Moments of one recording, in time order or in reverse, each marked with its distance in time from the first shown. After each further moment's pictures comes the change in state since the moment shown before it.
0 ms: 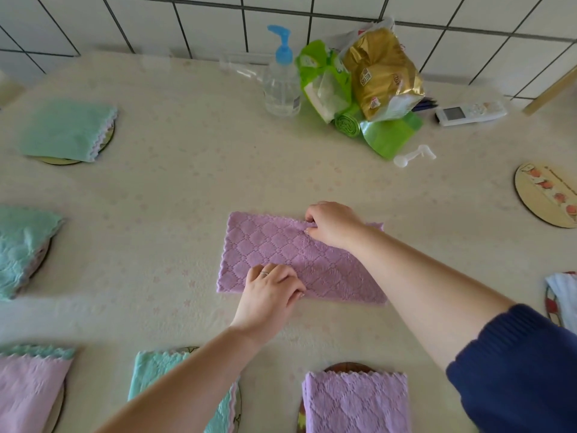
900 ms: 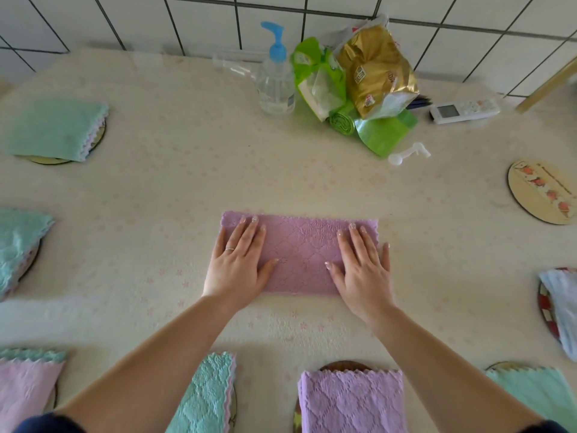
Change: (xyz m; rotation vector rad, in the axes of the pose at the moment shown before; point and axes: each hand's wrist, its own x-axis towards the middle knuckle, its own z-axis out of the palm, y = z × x) left_hand 0.027 -0.046 -0.015 0.375 -0.063 -0.098; right_hand -0.094 0.029 0.082 -0.077 0.302 0.237
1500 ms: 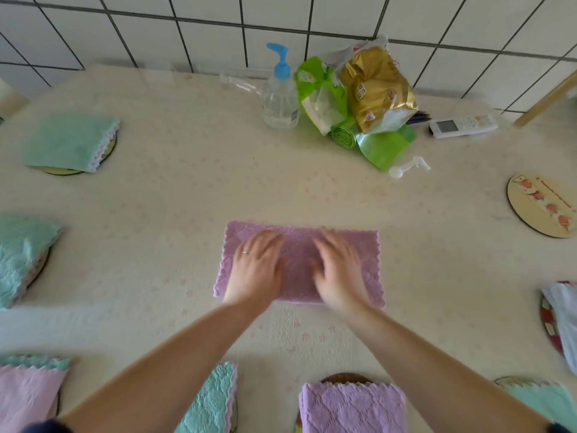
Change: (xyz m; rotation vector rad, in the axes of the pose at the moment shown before) left_hand 0.012 0.028 -0.018 -0.312 0.127 -0.031; right_hand 0.022 -0.048 -0.024 0.443 0.050 -0.042
